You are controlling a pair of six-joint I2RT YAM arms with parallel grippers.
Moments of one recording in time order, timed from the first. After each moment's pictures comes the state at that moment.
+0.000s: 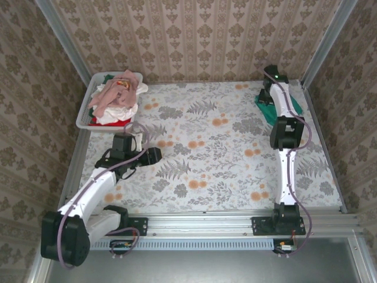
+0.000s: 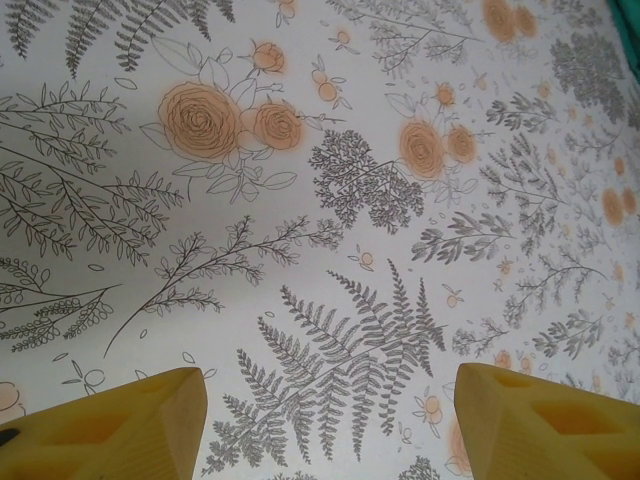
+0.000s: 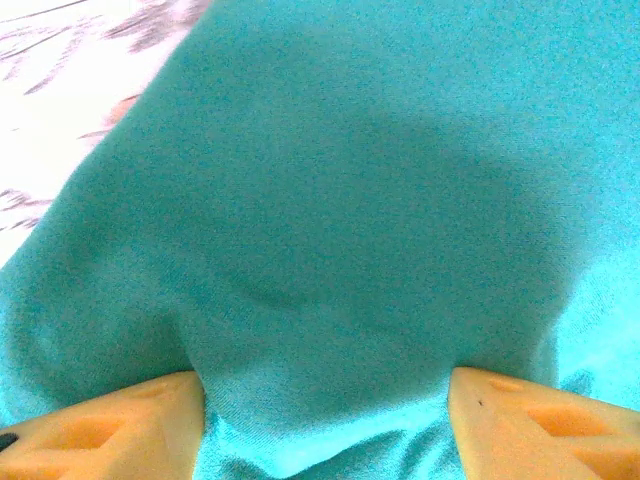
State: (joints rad) left arm -0.29 1.03 0.58 -0.38 0.40 -0.39; right arm -0.12 2.71 2.65 -1.13 0.27 0.26
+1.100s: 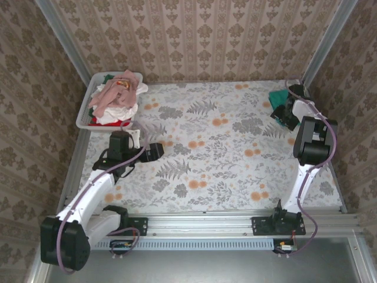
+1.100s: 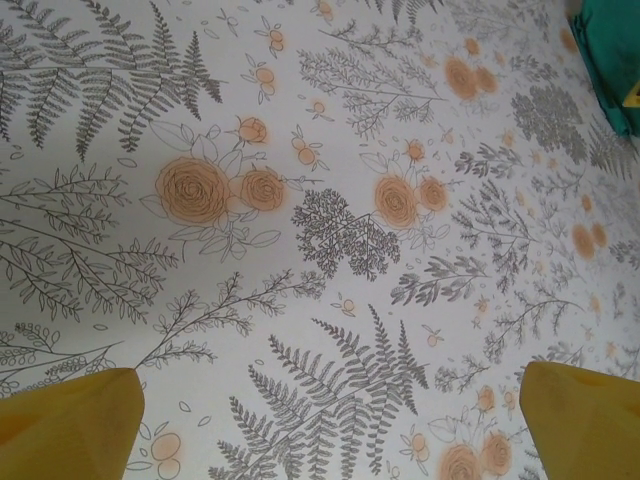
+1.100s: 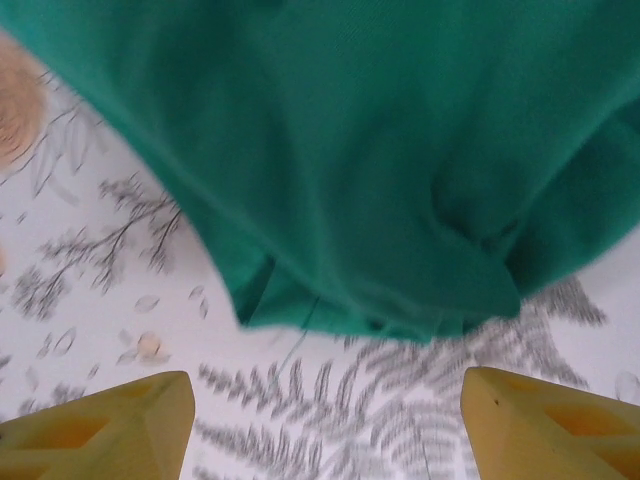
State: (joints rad) left arm -0.27 0.98 0.58 -0.32 0.40 -0.38; right arm -0.26 2.11 1.58 -0.66 0.02 0.49
